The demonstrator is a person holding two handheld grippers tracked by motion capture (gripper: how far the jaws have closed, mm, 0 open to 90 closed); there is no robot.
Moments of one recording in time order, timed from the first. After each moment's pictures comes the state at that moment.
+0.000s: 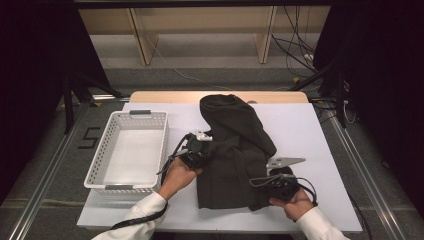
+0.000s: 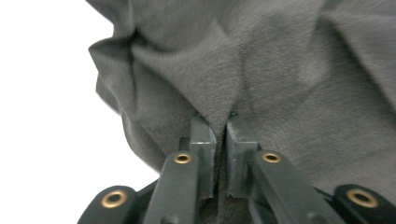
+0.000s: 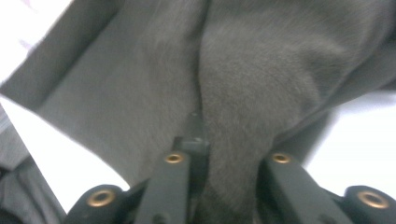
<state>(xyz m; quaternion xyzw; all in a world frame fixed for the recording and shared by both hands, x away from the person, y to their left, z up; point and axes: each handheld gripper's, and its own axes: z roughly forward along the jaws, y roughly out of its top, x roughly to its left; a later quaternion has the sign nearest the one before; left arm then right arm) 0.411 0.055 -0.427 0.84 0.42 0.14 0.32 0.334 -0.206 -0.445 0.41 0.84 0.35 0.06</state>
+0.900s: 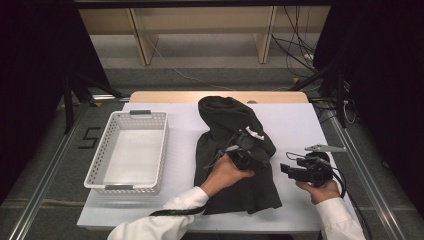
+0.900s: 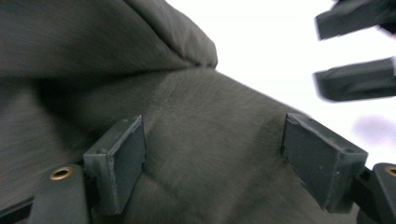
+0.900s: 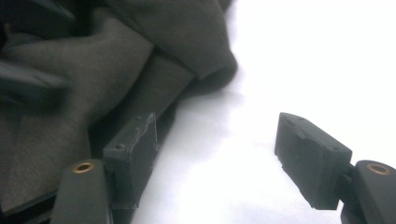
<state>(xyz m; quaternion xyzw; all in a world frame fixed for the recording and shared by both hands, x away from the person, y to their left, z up) 0.413 -0.082 -0.416 0.87 0.36 0.08 0.32 0.361 -0.298 -0.428 0.54 0.74 0.36 0.15</state>
